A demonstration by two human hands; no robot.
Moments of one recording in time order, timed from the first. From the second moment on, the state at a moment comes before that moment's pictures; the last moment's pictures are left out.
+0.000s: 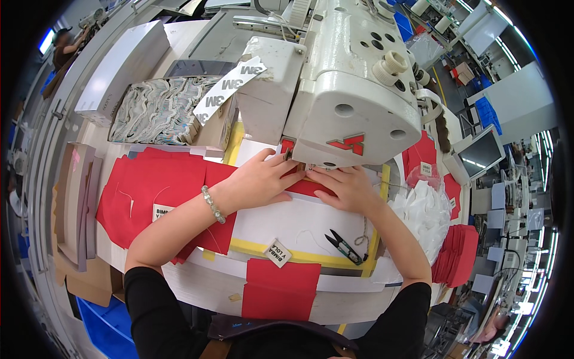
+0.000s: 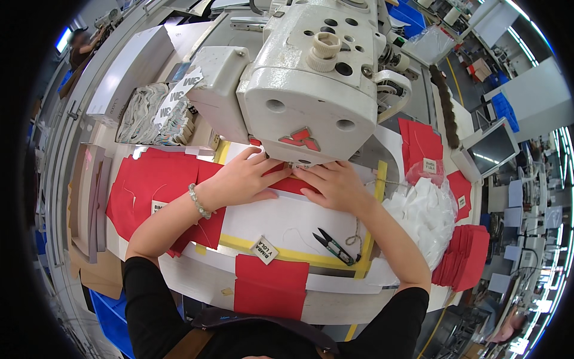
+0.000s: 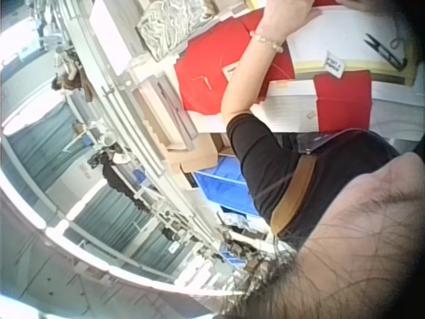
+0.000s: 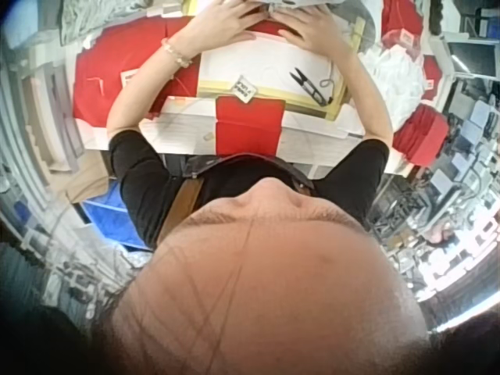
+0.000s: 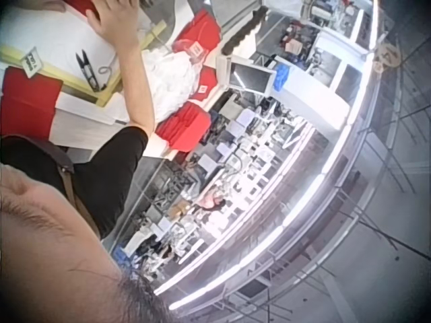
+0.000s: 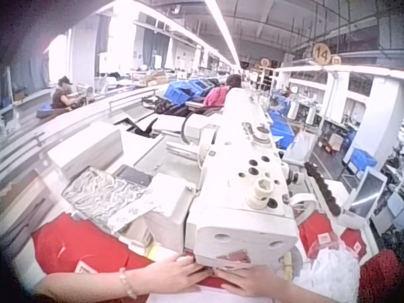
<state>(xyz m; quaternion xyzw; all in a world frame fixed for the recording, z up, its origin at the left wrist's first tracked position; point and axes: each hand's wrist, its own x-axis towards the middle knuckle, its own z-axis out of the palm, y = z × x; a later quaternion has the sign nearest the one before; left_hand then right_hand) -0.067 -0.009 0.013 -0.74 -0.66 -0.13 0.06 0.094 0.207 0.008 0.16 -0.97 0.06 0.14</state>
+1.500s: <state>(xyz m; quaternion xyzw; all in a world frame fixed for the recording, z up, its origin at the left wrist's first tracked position) -0.073 0.006 -0.001 -0.74 -0.65 -0.16 0.01 0.117 0.225 0.018 0.14 -0.98 0.02 0.14</state>
